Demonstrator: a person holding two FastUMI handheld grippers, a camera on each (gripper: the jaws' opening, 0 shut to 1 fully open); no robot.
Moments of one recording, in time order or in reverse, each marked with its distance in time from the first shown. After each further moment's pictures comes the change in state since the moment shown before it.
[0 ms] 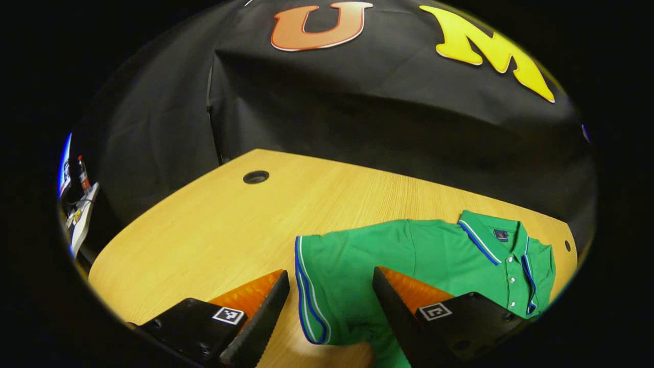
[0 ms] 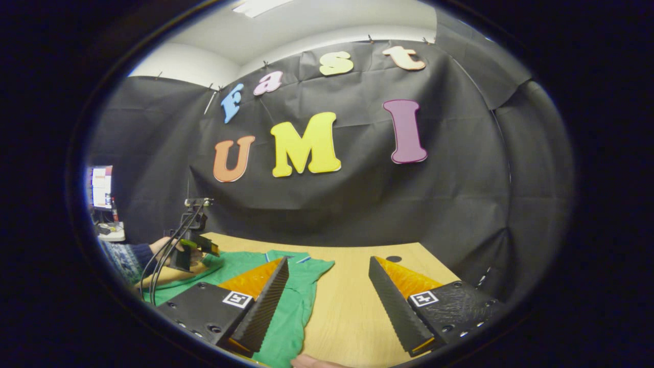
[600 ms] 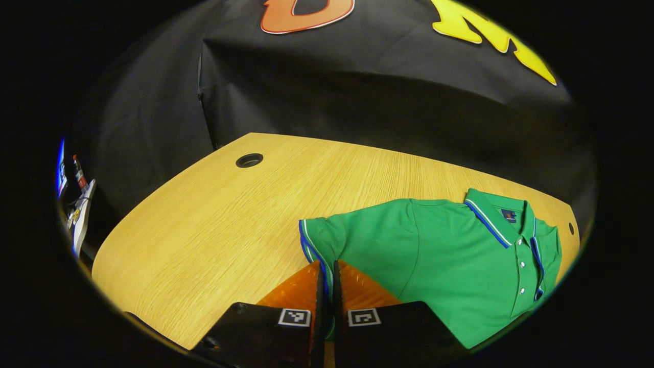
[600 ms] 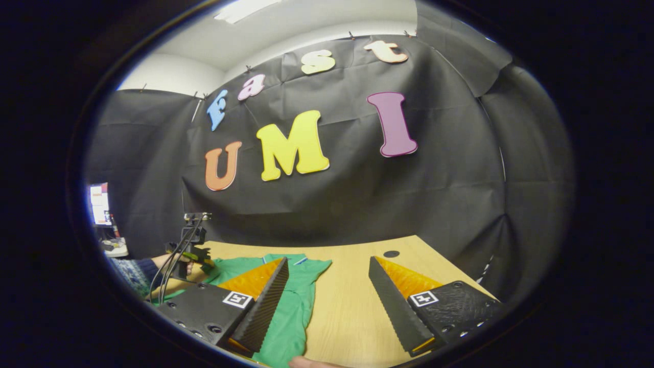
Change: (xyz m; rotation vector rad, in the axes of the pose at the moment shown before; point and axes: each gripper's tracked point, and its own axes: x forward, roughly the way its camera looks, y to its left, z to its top) left arm 0.007 -0.002 -0.004 0.063 0.039 -0.002; right arm 0.006 -0.011 -0.002 0.068 0.011 -0.026
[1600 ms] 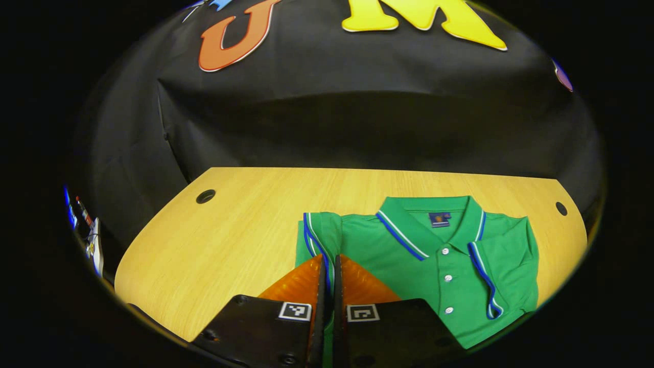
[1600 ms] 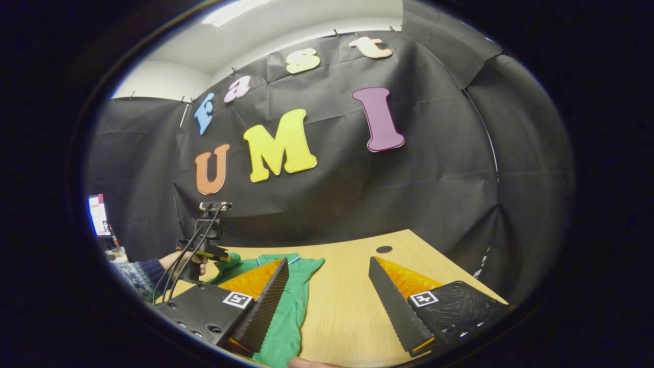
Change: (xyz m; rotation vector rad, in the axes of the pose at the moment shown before) left arm -0.036 -0.140 0.026 0.169 -0.069 -0.114; right arm 0.001 -0.021 -0.003 0.059 0.015 -0.048
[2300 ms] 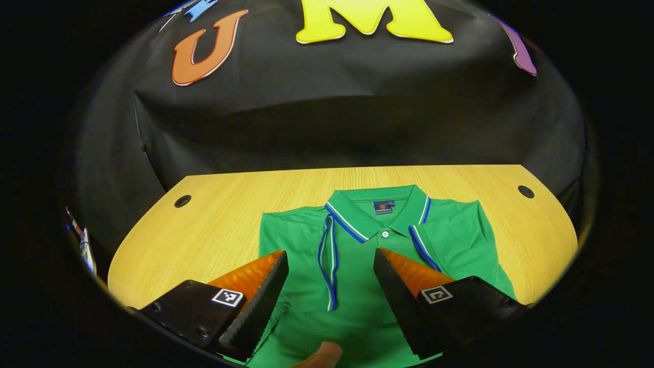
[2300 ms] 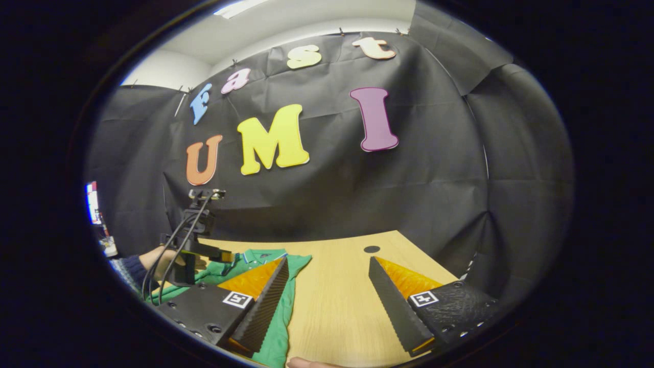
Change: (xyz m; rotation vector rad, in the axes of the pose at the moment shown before) left arm -0.059 -0.036 -0.006 0.014 -0.076 -0.067; right arm -0.001 -0.008 -0.001 -0.043 0.004 -0.069
